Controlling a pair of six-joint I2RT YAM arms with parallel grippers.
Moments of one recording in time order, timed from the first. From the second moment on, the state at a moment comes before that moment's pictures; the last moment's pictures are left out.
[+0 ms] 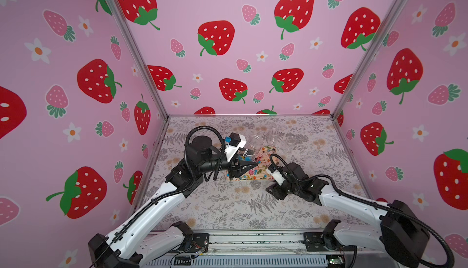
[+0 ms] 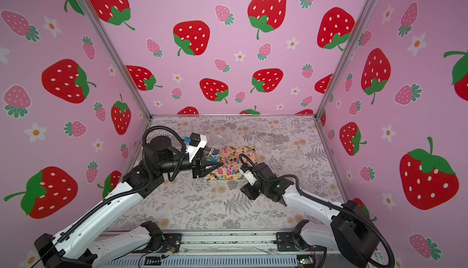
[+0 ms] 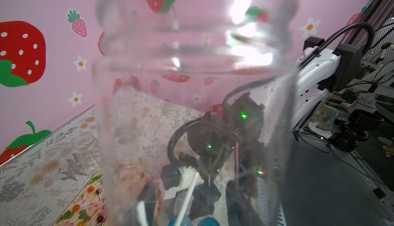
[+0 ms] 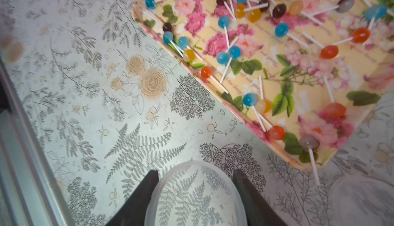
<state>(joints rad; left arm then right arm) -0.61 1.03 1.01 -0.17 0.71 0.03 0.84 1.23 0.56 -0.20 -0.18 0.04</state>
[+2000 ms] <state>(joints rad) -0.57 1.37 0.90 -0.07 0.71 -0.10 0.89 0.72 0.66 -0.31 0.30 0.33</state>
